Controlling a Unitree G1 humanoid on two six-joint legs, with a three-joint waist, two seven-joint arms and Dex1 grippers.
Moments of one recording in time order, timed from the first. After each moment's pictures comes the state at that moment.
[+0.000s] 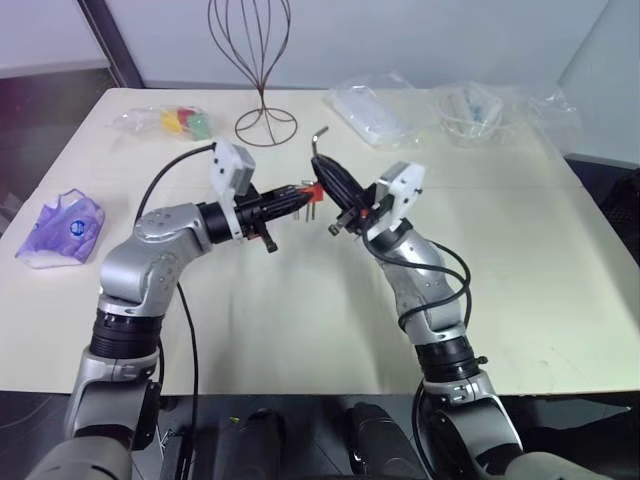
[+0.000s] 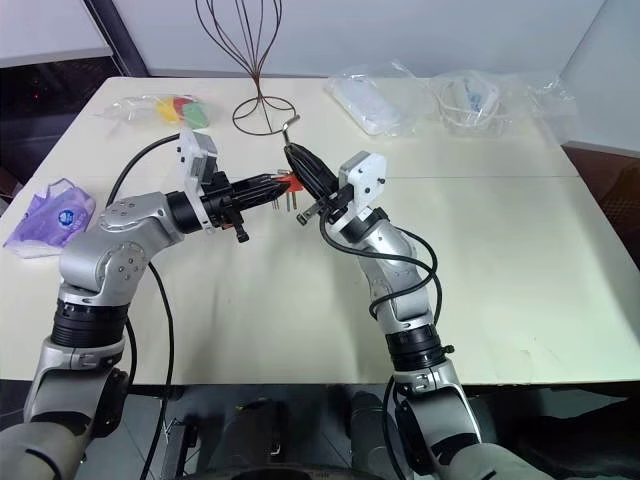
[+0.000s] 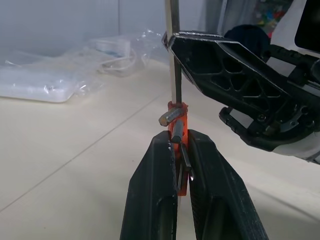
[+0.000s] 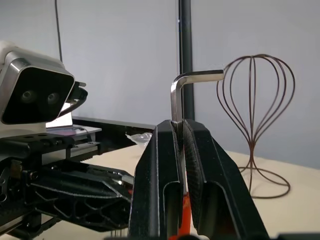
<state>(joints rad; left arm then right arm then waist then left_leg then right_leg) -0.62 0.49 0.02 -0.12 -0.58 0.62 -0.81 -0.53 -0.03 0.09 0.05 0.32 -0.08 0.54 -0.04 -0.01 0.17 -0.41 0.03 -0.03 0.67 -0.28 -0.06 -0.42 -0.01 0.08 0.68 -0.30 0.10</state>
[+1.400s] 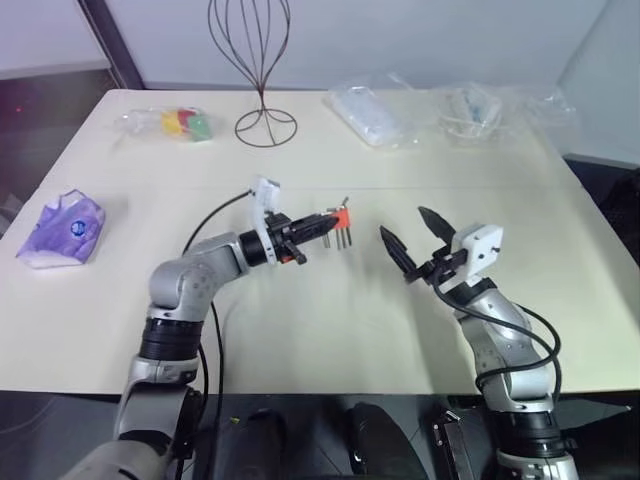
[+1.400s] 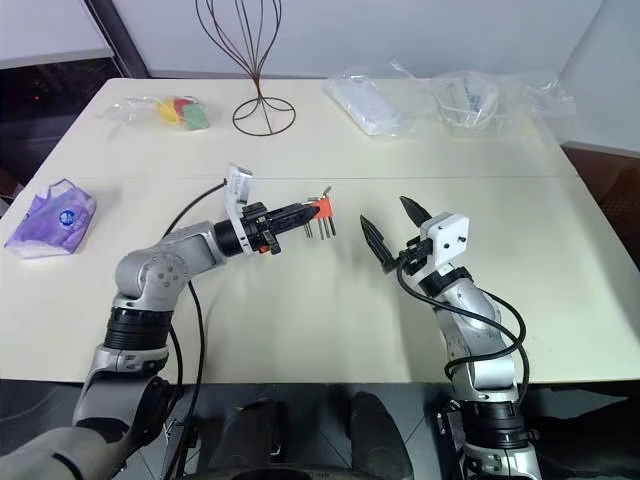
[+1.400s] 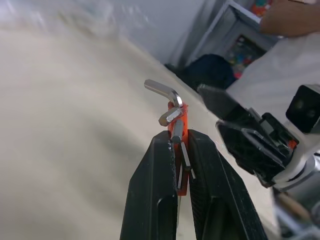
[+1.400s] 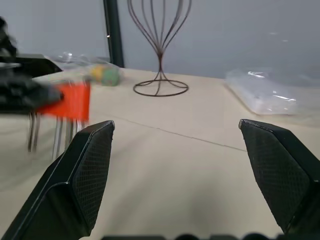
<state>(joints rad) -0.61 0.25 0.04 0.06 -0.71 0.83 -0.73 -0.13 -0.28 -0.08 -0.23 0.33 0.06 0.48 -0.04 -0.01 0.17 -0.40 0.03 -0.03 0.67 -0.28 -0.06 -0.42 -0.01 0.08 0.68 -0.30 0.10</state>
